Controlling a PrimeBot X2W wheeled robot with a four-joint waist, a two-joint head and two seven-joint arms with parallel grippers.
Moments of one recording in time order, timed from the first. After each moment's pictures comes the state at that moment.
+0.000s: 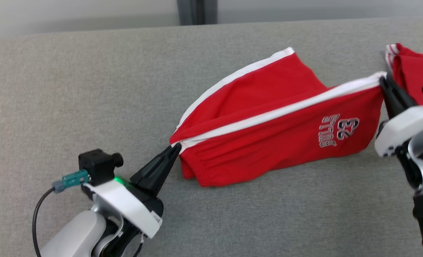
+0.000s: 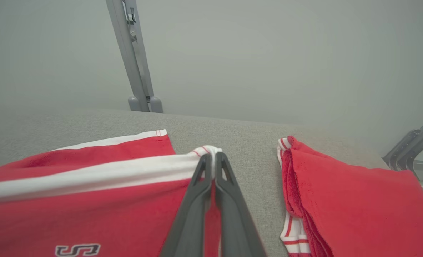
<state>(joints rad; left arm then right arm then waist) -0.33 0.44 -0.68 0.05 -0.91 -0.10 -0.09 -0.48 -0.21 -0.01 0.33 0.19 0.13 0.15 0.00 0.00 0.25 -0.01</state>
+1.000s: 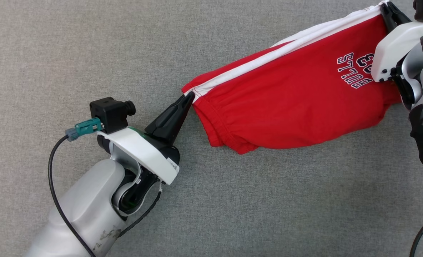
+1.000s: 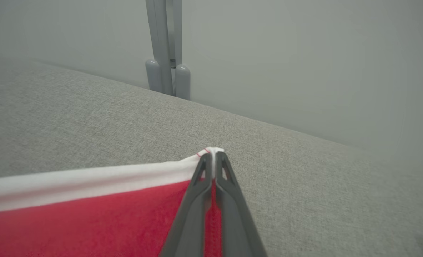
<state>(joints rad) -0.63 0.29 -0.73 0.30 -1.01 -0.13 -0.14 -1.13 -0.20 0.12 1.08 0.00 0.13 -0.05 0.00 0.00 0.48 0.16</state>
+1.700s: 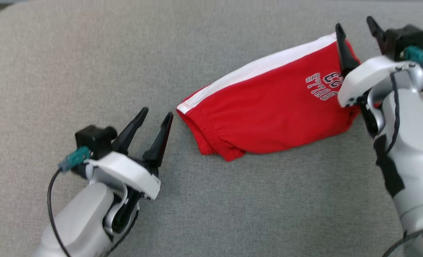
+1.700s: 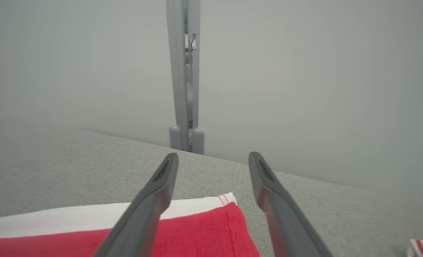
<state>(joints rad) -0.54 0.32 -0.71 0.39 -0.87 0.00 -0.26 -0.99 -0.09 0.07 1.01 -0.01 0.13 -0.26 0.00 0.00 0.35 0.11</state>
